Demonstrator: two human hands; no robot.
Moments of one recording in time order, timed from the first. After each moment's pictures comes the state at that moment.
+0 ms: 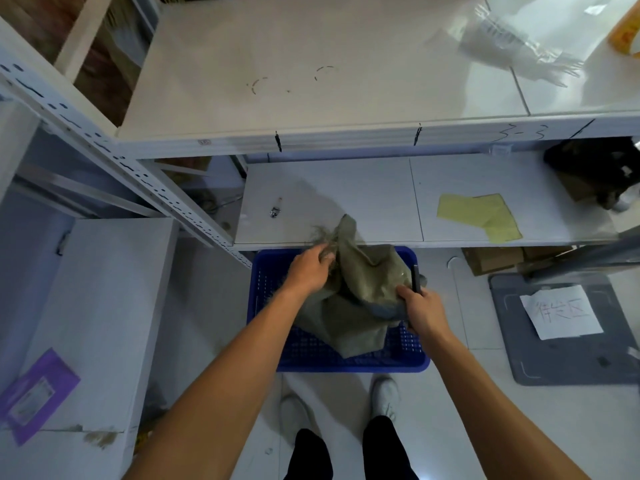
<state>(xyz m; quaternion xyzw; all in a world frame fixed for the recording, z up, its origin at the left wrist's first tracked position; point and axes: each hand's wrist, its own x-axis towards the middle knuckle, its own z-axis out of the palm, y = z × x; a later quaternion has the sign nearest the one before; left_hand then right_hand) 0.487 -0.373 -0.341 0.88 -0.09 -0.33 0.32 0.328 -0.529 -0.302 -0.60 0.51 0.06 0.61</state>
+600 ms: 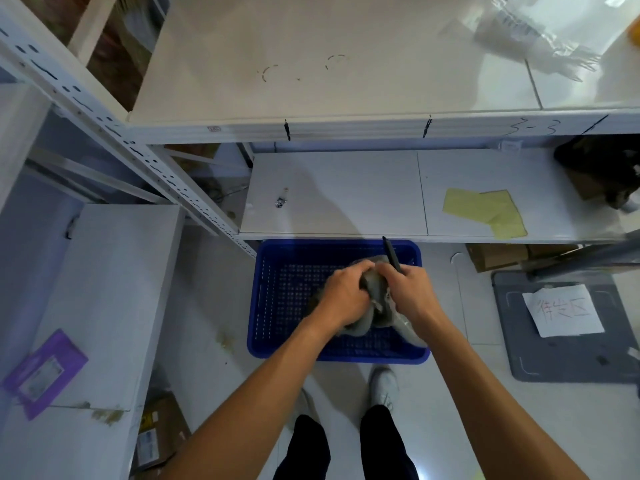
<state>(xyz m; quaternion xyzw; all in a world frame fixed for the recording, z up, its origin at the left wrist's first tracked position) 0.406 -0.389 -0.304 0.86 -0.20 -0.29 0.37 0.345 -0.513 -0.281 -0.69 0.39 0.07 0.60</state>
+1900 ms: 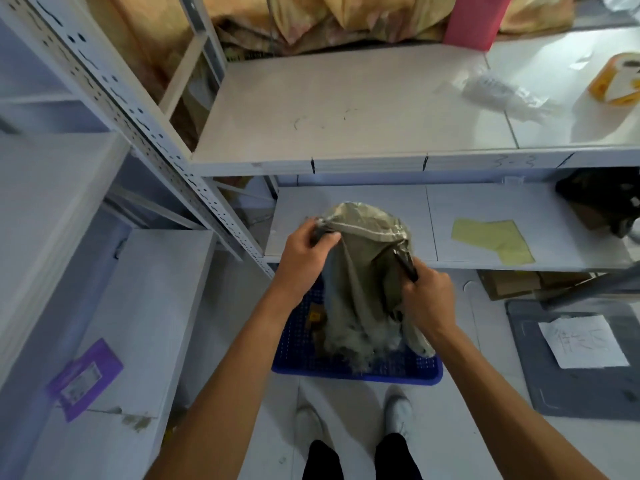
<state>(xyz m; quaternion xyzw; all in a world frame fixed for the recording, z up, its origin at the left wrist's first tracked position) 0.430 -0.326 -0.156 0.79 -0.09 -0.19 0.58 0.323 -0.508 -0.234 -0.89 0.28 -0.07 0.35</state>
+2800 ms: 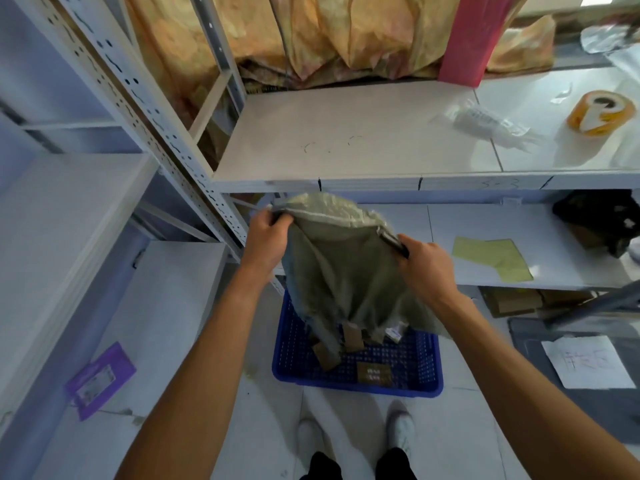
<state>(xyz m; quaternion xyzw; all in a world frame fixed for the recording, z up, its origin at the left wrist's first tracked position) 0.446 -0.294 -0.084 0.80 -0.02 -0.08 0.60 0.347 -0.525 -0.161 -0.96 0.16 -0.06 0.23</state>
